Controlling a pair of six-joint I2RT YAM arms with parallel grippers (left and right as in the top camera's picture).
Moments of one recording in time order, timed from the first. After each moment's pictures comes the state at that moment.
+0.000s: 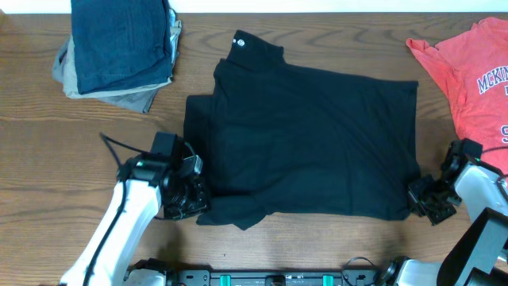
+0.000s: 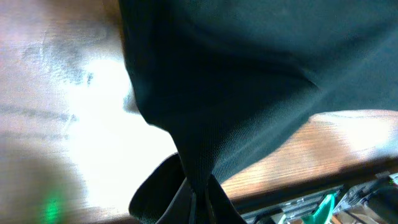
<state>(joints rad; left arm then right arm) -0.17 1.24 0.73 -1.03 0.42 -0.34 -0.49 1.52 0.72 -0.87 -0.01 0.65</state>
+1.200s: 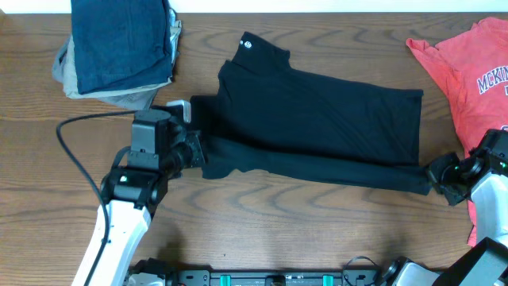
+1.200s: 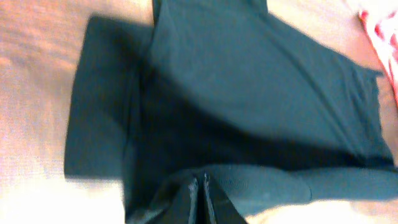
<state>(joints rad) -0.17 1.11 0.80 -0.50 0.27 -0.38 -0.56 1.39 0.80 -0.68 -0.18 0.54</state>
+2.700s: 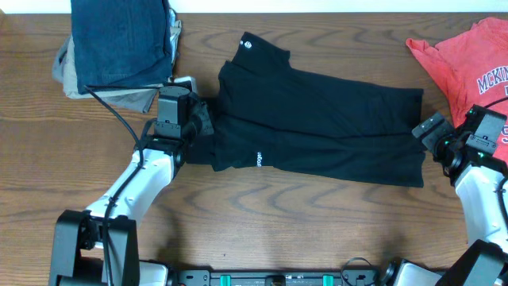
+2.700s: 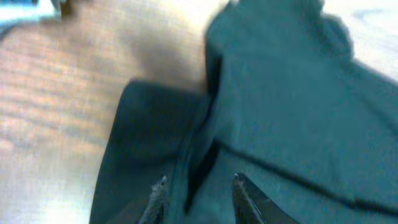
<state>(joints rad) -0.17 1.53 0.80 -0.06 0.10 -0.39 -0.40 1.39 0.81 -0.40 -0.07 0.49</state>
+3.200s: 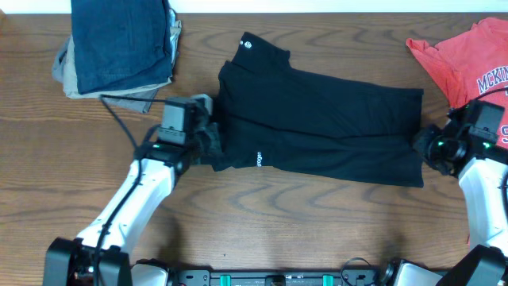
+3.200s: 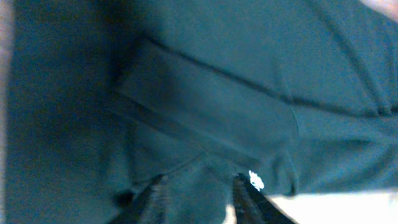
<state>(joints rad) -0.26 1.44 0.80 -0.33 0.30 -0.39 -0.34 1.39 0.89 -0.65 -0.24 0.38</state>
